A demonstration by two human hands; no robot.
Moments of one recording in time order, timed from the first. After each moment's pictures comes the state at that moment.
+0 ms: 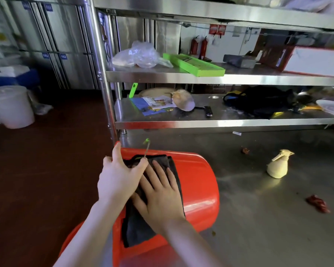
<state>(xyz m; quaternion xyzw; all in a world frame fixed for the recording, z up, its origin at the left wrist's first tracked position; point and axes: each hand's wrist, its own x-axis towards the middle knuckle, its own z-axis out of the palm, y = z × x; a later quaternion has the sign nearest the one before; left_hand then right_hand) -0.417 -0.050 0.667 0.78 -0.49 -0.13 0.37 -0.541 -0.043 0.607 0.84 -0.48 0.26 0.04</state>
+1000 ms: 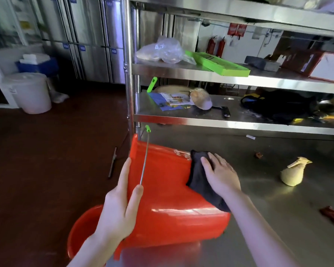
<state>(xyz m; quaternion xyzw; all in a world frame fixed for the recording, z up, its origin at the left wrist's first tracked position) -0.380 0.034 0.609 0.57 -0.60 -0.19 0.52 -0.634 -0.109 0.627 0.68 -0.70 0.13 -0.14</state>
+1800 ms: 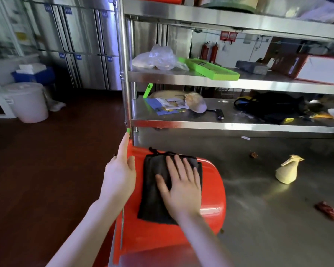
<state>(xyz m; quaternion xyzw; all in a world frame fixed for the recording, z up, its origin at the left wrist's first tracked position) -0.382 -0.004 0.678 0.70 -0.53 -0.16 0.45 -0.540 -0.034 0.608 0.76 -0.58 0.29 0.04</state>
